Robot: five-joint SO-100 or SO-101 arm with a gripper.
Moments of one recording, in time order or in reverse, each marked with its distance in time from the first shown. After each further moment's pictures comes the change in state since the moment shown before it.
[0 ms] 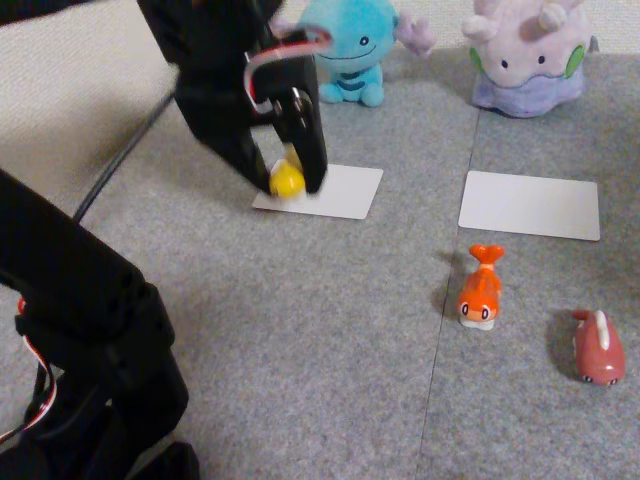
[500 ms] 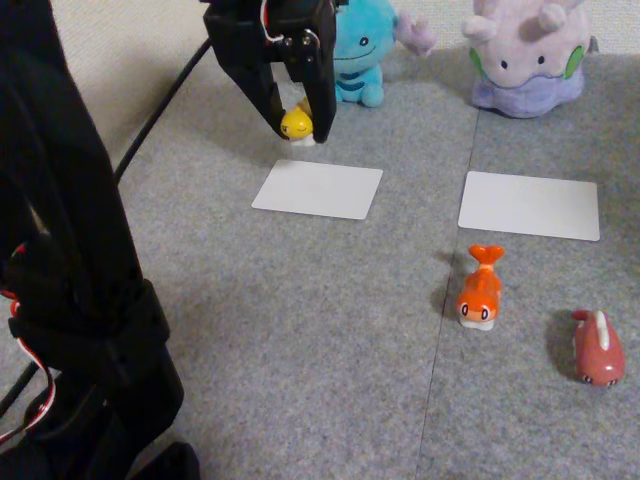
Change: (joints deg) arm -2.5 -29.1 -31.6 8.8 14.0
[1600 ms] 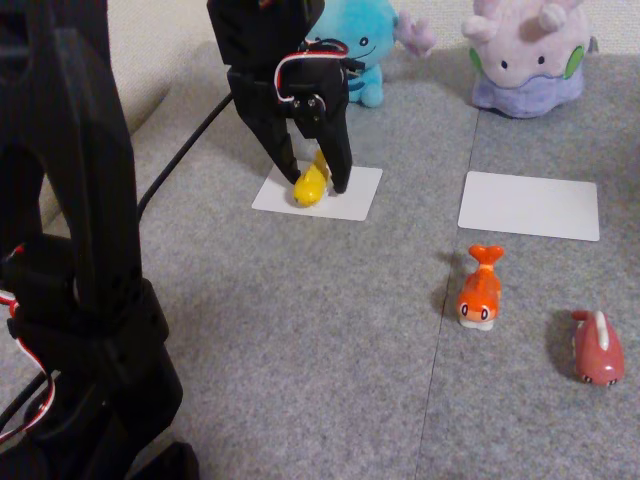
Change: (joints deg) arm 0.0 -14.0 -1.4 -8.4 4.8
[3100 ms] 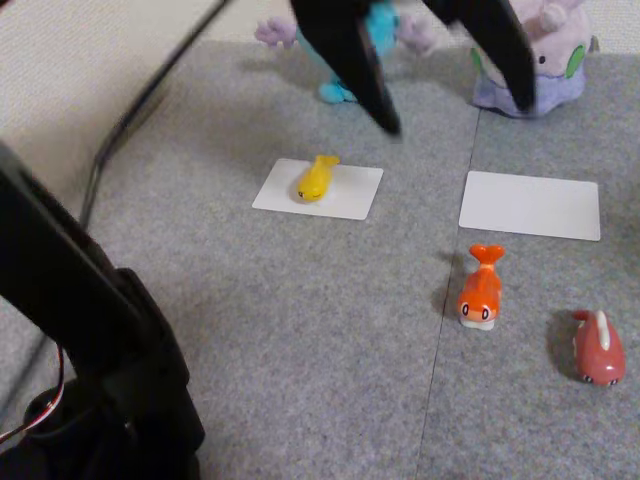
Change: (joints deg) arm 36.0 33.0 2.4 29.1 -48.6
